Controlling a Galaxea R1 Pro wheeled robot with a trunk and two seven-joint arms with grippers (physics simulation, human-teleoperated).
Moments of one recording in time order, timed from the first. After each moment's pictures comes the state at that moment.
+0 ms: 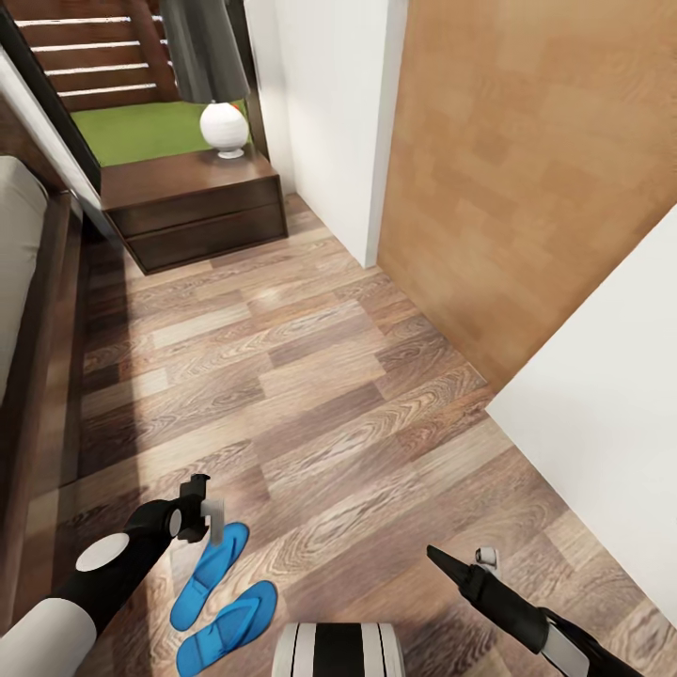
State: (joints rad) left arm -0.59 0.27 -0.34 -0.88 -1.05 0.17 -0.54; right arm -0.51 -0.26 0.49 -0.28 -1.13 0.15 1.34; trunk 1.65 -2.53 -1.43
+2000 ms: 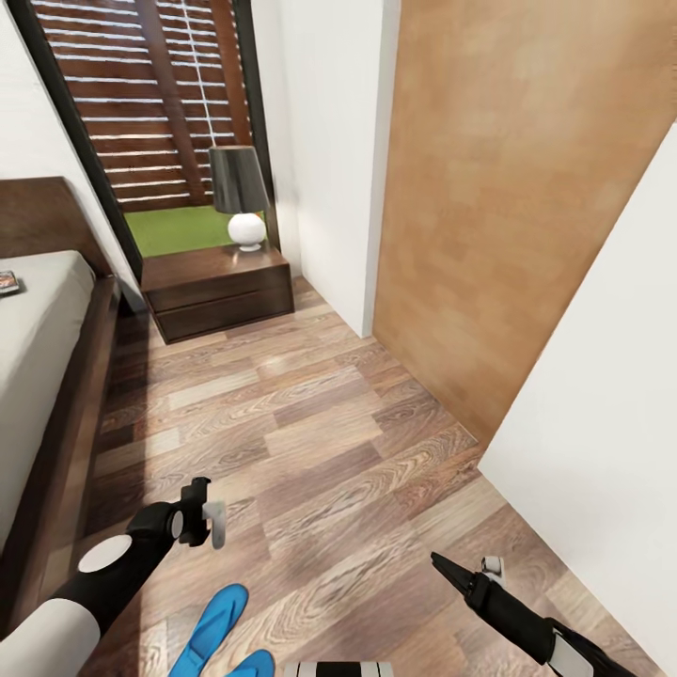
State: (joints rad) left arm -0.59 0.26 -0.33 -0.86 -1.04 0.17 -0.54; right arm -0.51 -0.26 0.48 -0.22 -1.14 0.15 1.34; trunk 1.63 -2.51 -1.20
